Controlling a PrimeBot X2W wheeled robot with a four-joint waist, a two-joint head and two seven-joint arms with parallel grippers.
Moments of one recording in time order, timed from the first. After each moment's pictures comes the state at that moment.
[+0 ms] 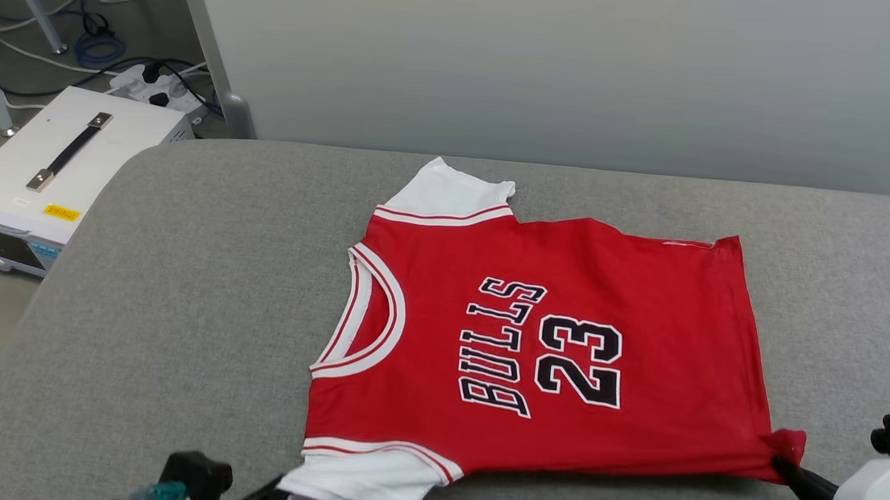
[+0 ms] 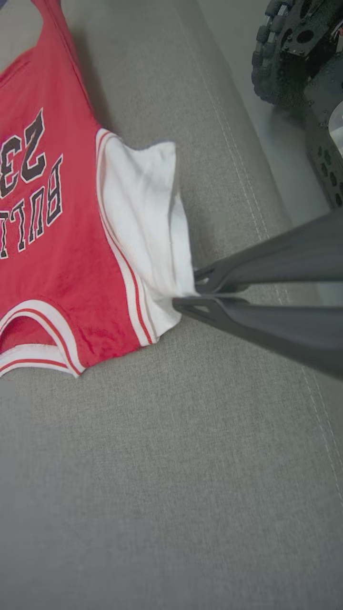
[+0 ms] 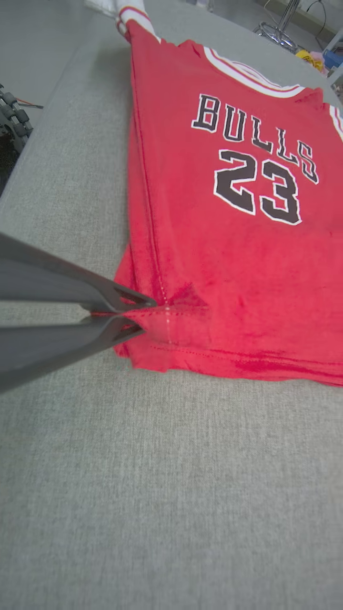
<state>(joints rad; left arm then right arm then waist) 0.10 0.74 -0.65 -0.12 -0.75 0.09 0.06 0.08 -0.51 0.17 0.18 0.88 0.14 0.36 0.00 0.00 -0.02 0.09</state>
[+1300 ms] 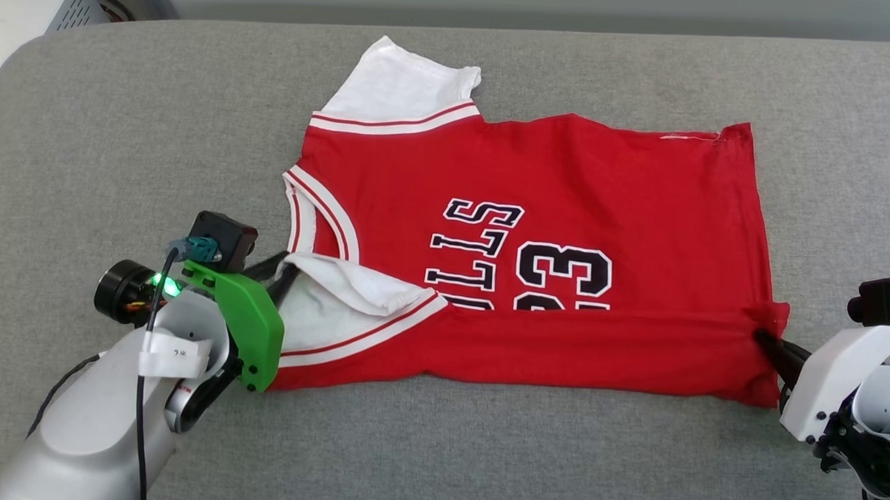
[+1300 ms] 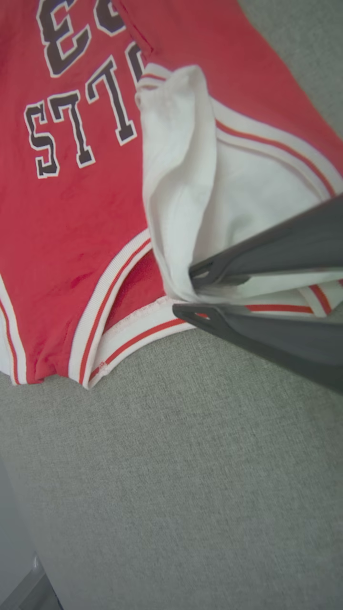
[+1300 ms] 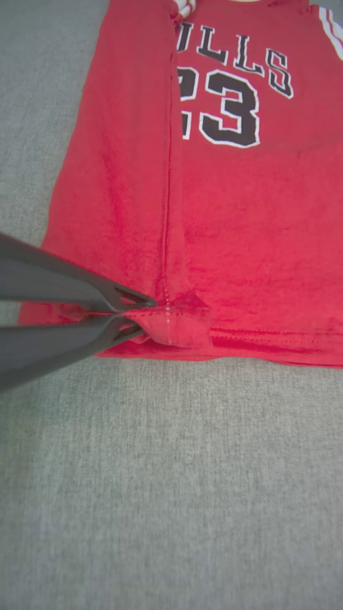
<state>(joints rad) -0.55 0.55 -0.69 0.39 -0.67 -0.09 0.14 -0.19 -0.34 0.03 0.16 0.62 0.13 0.53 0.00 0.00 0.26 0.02</state>
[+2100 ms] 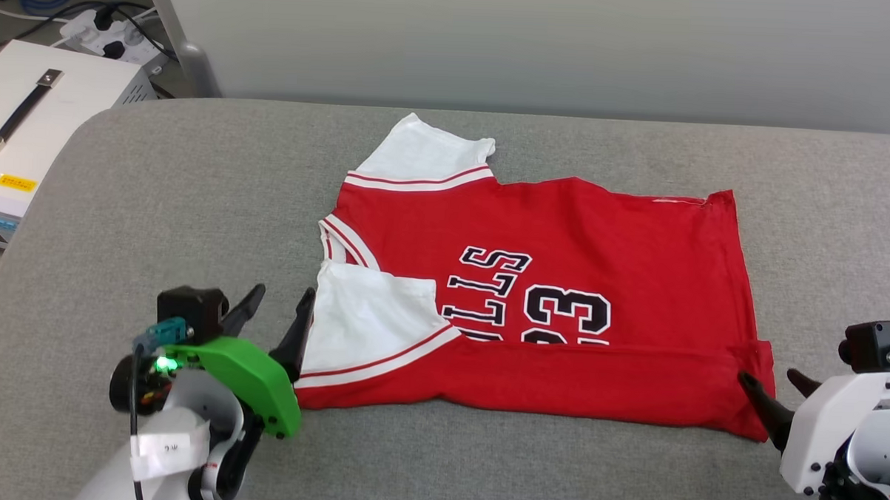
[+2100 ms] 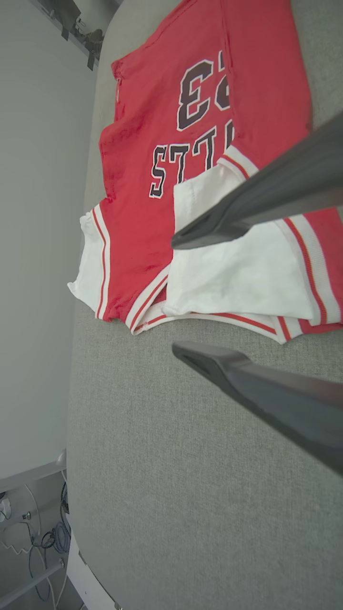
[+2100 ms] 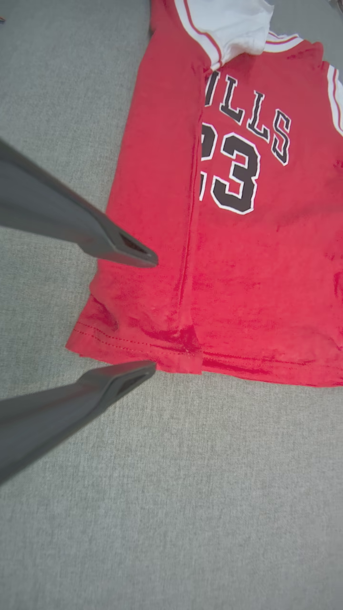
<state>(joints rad) -0.34 0.46 -0.57 0.32 -0.78 0.08 -0.11 -0.06 -0.33 0.02 0.04 0.49 0.13 0.53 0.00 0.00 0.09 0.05</state>
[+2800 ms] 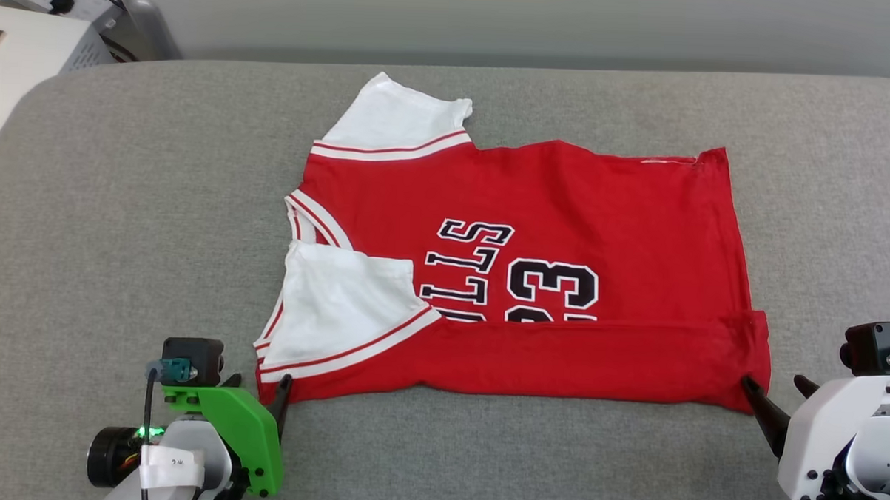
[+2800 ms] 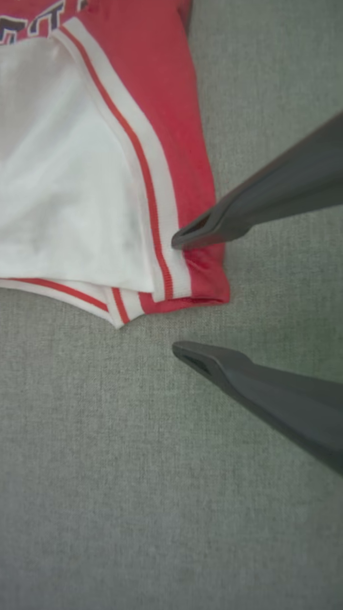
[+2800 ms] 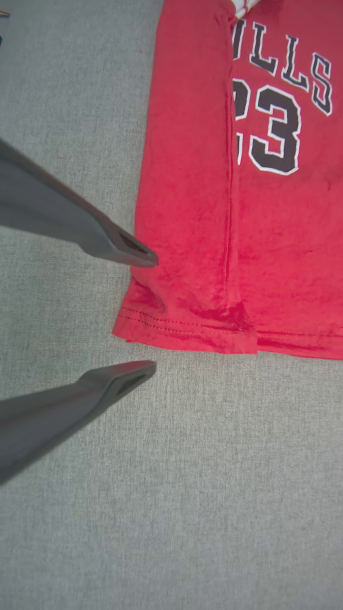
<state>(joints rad) -0.21 0.53 -0.60 0.20 -0.81 0.26 0.15 0.01 -0.21 -0.08 -0.18 0.34 0.13 0.72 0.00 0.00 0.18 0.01</state>
